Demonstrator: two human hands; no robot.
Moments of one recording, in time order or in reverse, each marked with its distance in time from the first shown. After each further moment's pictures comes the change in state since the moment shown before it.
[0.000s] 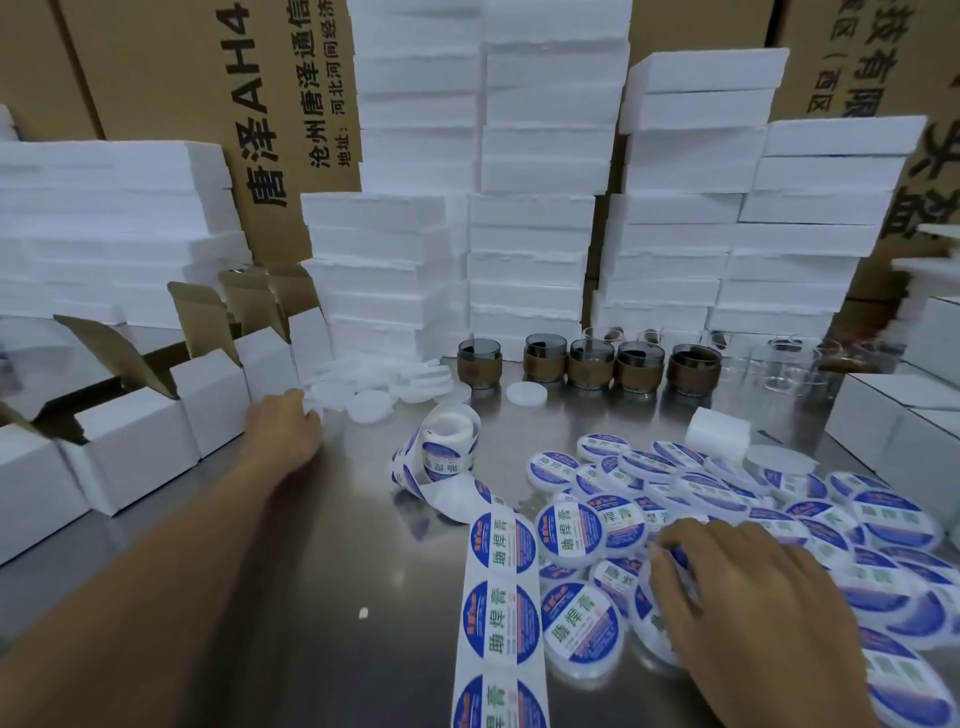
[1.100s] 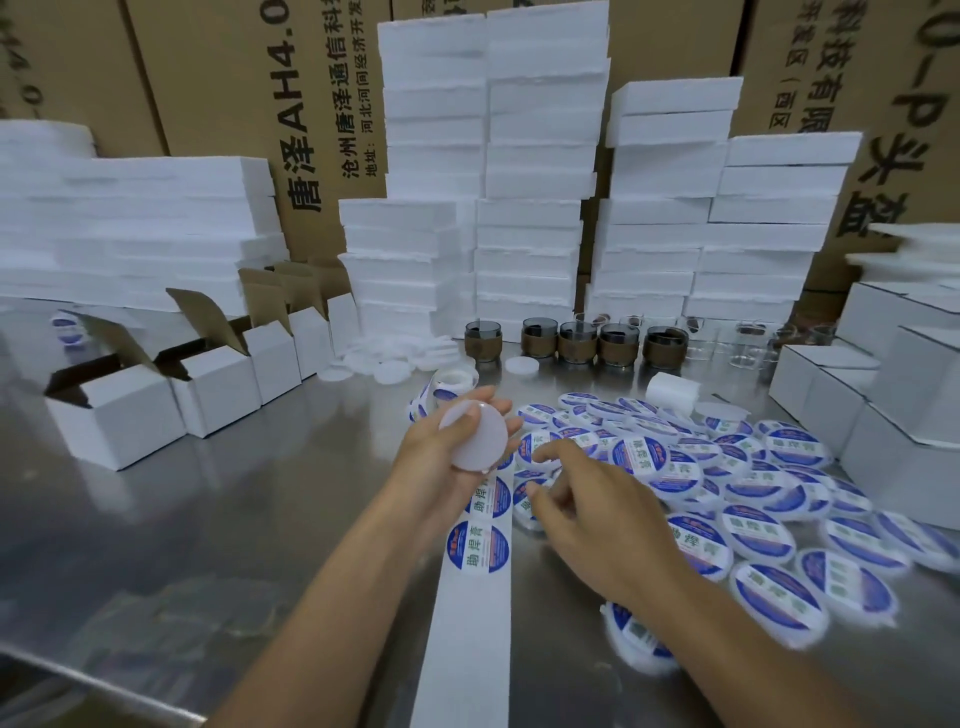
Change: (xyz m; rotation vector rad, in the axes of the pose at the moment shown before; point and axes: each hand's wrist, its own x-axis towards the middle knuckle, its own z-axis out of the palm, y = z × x) left_hand -0.238 0.115 -0.049 -1.815 -0.529 -0.029; right_hand -0.017 -0.035 -0.034 0.593 -0.345 -0.053
